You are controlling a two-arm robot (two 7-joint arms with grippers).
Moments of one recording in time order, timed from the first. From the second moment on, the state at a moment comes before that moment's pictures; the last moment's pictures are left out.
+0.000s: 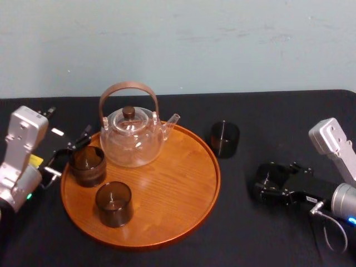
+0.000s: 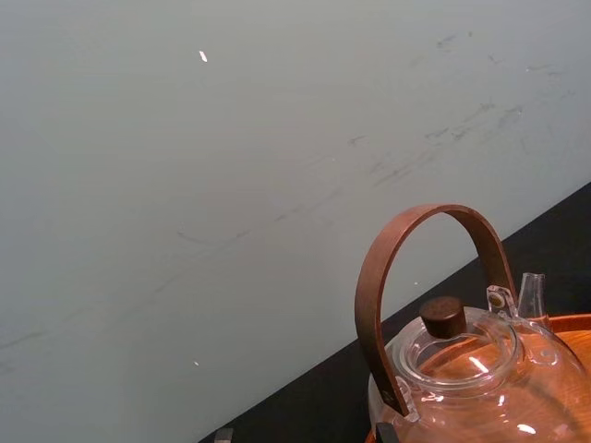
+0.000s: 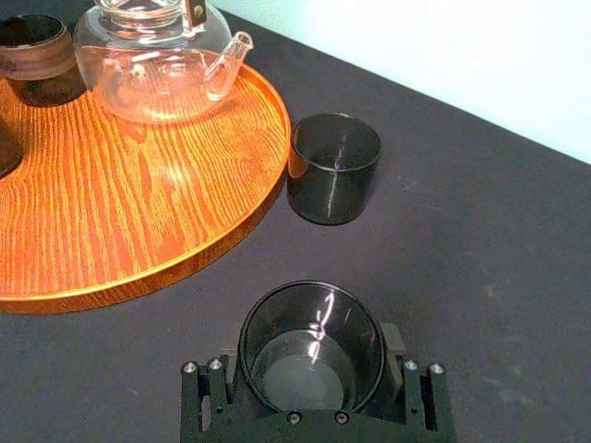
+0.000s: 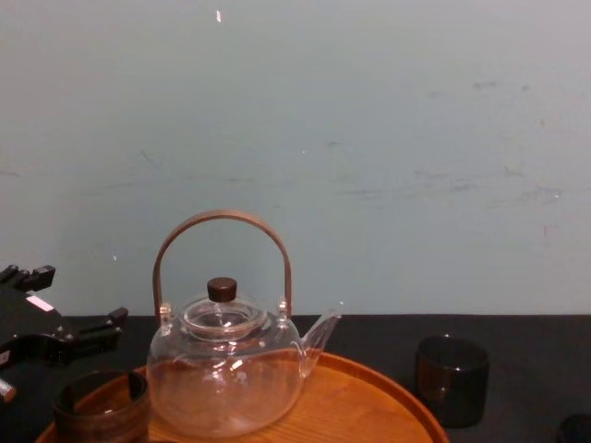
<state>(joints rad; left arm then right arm) -0.20 0.60 0.45 -1.41 -0.25 -0.12 0.03 0.05 0.65 -0.30 -1.63 0.36 0.34 0.42</state>
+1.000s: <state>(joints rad) -0.20 0.60 0.45 -1.41 -0.25 -0.12 0.03 0.08 0.66 -0.30 -1.65 0.40 0.30 0.47</state>
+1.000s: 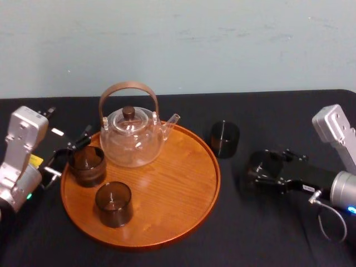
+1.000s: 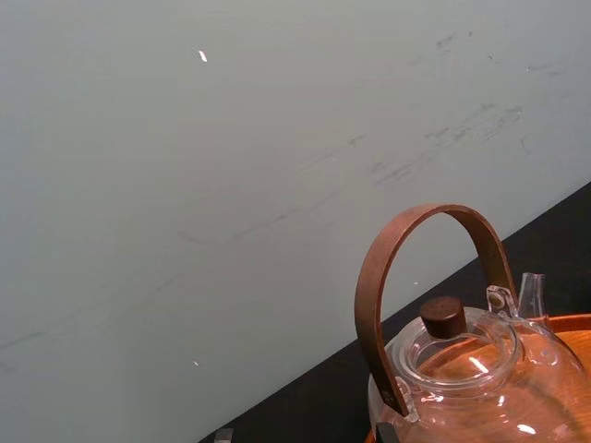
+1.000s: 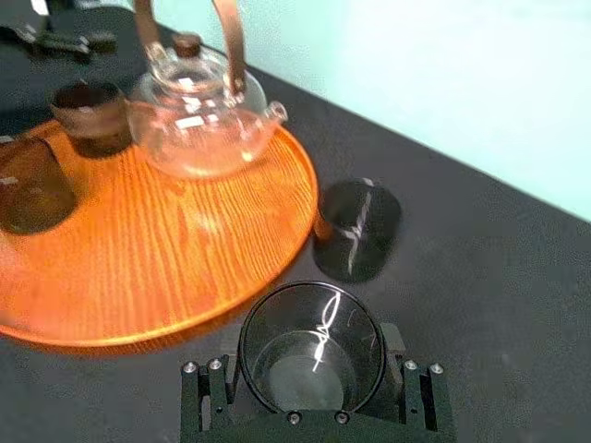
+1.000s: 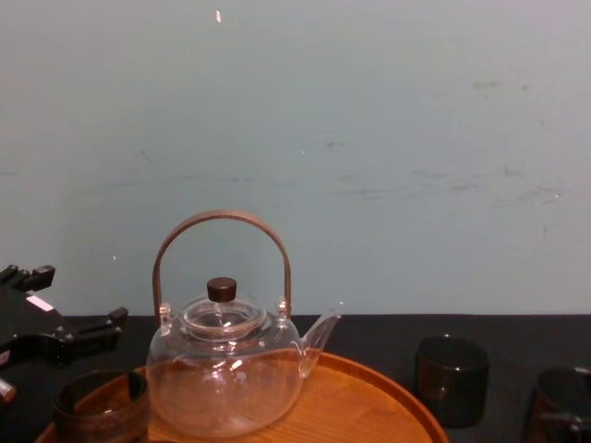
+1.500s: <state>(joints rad) -0.20 0.60 0.45 -1.41 -0.25 -0.12 0.03 0.18 0.62 -0.40 -1.66 0.41 0.27 0.52</state>
